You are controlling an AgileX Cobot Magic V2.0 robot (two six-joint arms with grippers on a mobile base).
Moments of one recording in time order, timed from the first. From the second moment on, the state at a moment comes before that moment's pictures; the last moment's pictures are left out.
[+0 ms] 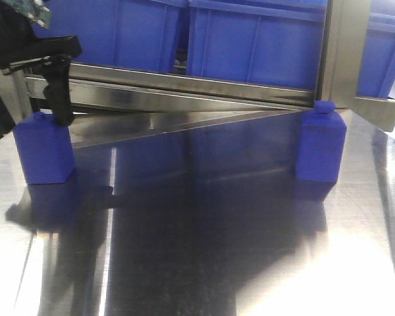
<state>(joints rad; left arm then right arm) -0.26 1.79 -1.46 -0.15 1.07 -0.13 0.03 -0.01 0.03 0.03 0.08 -0.01</state>
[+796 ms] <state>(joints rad) -0.32 1.85 -1.46 -0.07 1.05 -0.14 0.03 -0.01 0.03 0.03 0.08 -0.01</state>
